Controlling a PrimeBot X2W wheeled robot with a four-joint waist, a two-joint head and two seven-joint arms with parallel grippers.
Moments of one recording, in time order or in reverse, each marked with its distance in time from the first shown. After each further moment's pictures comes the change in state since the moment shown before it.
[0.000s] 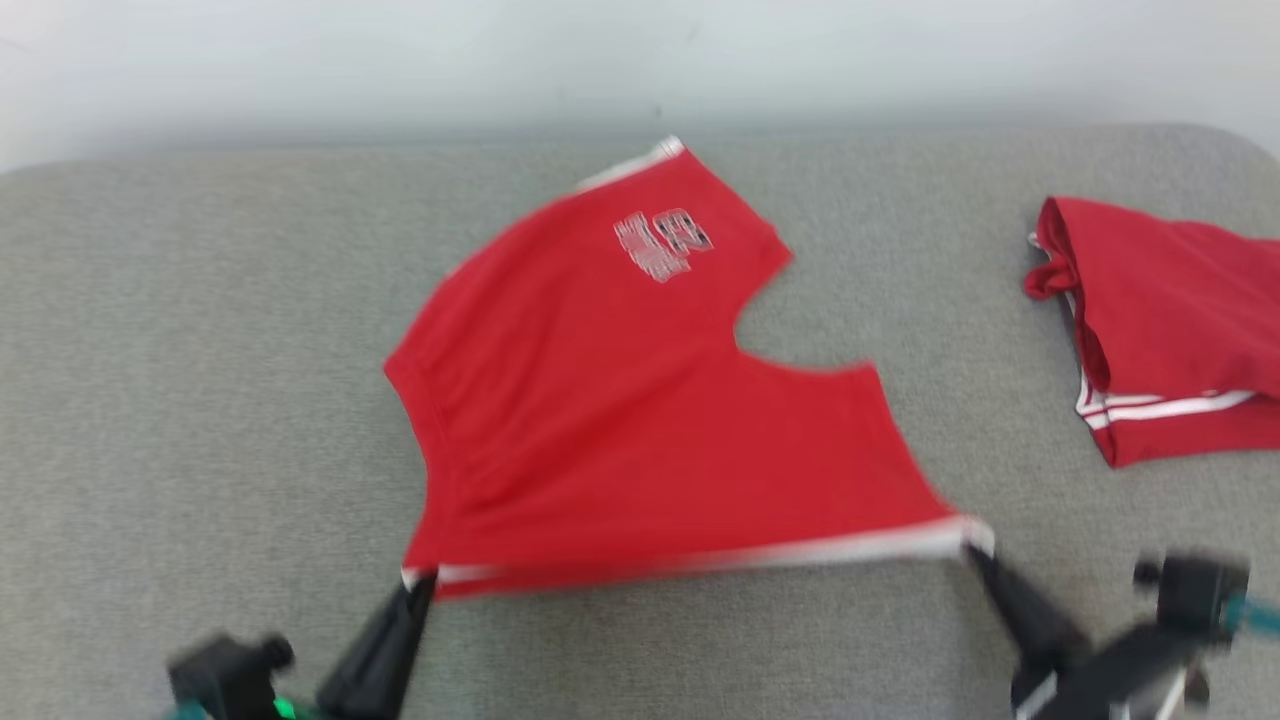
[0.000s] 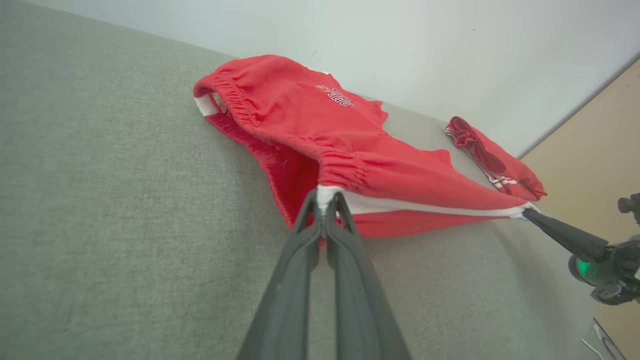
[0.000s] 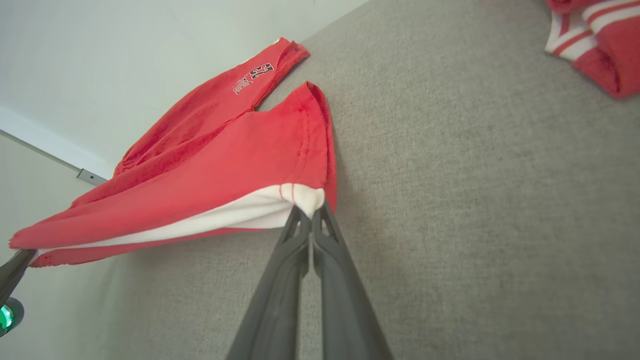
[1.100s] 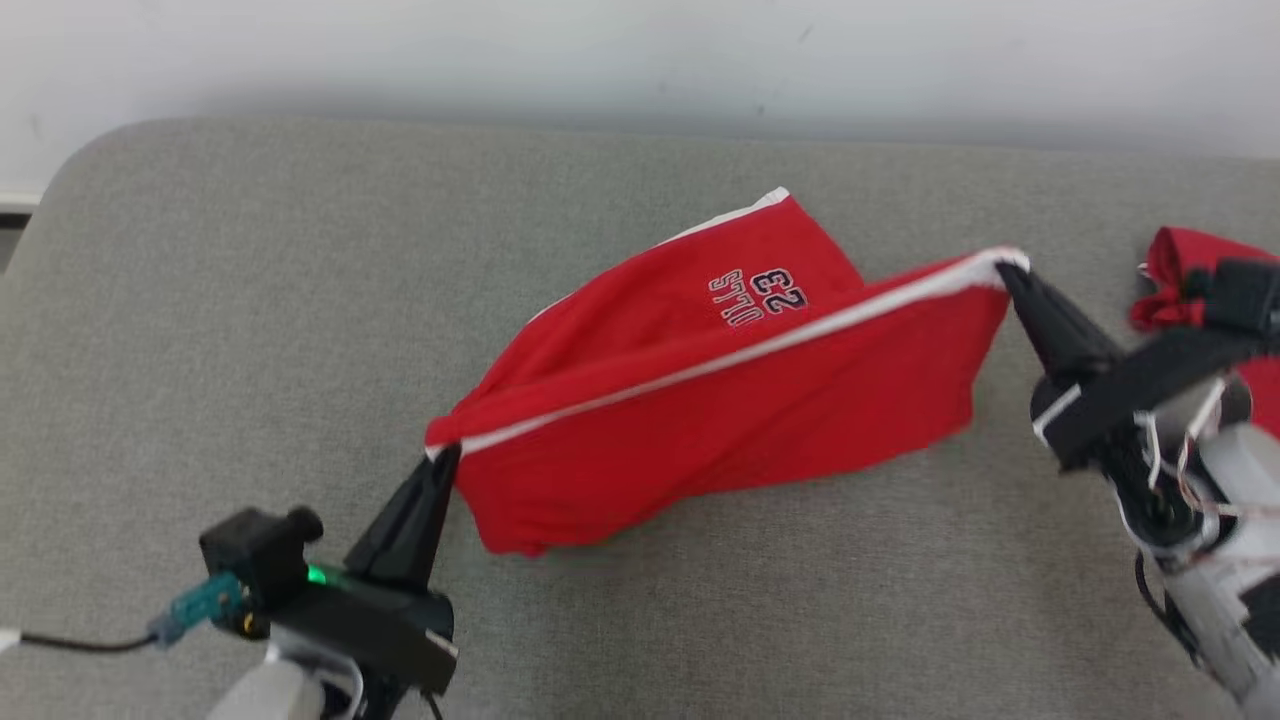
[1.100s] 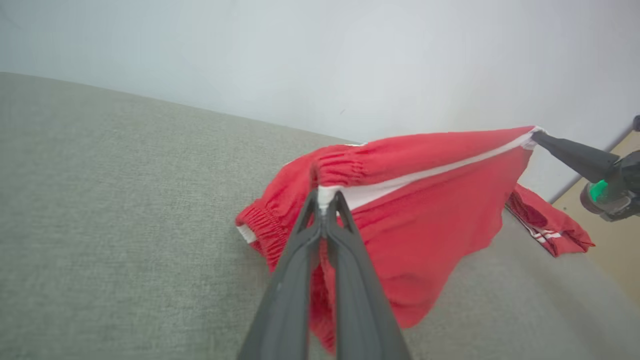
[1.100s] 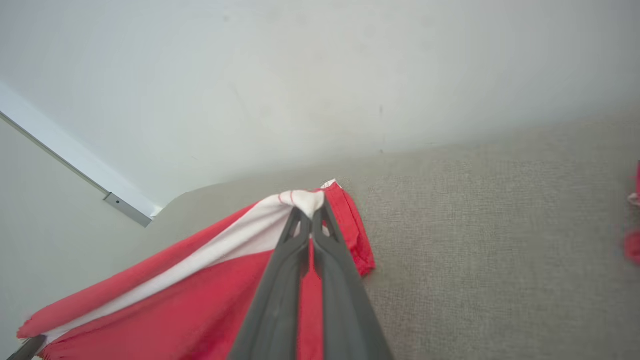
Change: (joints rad) left arm -0.155 -0.188 0.101 0.216 0.156 -0.107 -0.001; right arm -0.312 0.117 -0.259 0.108 -0.161 0.000 0.275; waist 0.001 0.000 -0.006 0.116
